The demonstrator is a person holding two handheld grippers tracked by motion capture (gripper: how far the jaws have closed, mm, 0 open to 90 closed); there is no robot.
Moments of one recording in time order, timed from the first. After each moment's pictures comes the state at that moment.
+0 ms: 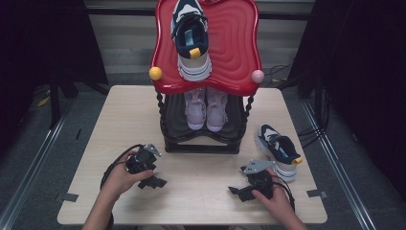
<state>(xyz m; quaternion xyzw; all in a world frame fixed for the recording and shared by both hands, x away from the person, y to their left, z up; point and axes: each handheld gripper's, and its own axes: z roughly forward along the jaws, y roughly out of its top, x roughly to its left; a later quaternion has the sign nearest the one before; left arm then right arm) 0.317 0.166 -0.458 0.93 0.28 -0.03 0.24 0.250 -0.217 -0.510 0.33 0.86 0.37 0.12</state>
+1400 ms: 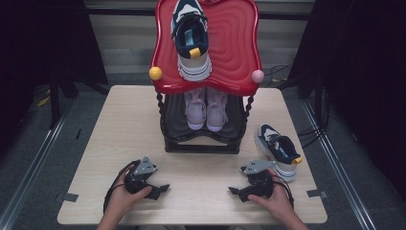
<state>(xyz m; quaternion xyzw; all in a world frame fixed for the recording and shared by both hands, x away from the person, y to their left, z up) 0.285 0.181 -0.508 0.88 0.26 0.10 0.38 0.251 -0.217 -0.510 0.32 0.86 0.37 0.12</state>
